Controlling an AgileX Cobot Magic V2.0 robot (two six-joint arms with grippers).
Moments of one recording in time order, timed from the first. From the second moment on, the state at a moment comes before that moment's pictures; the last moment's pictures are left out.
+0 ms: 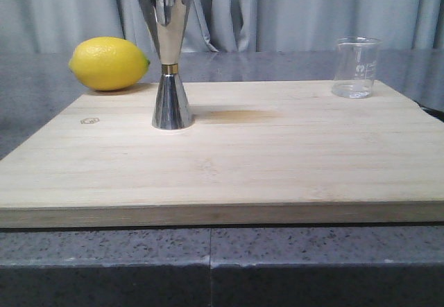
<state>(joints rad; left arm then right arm) -0.05 1.02 -0.95 -1.81 0.06 1.68 -0.10 0.96 -0.88 -1.37 -0.03 1.17</state>
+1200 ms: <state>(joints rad) -0.05 0.17 -0.16 -1.82 0.03 1.75 -0.10 0.11 -0.25 -1.40 -0.09 1.17</state>
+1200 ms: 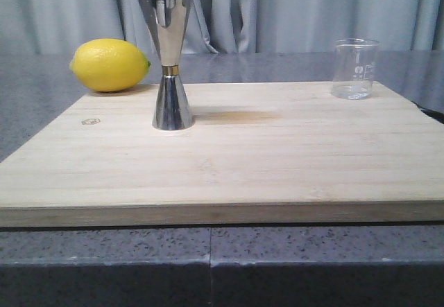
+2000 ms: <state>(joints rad) -0.05 0.12 -0.03 -1.82 0.08 1.75 -0.10 0.05 -0.16 -1.40 -0.08 1.17</state>
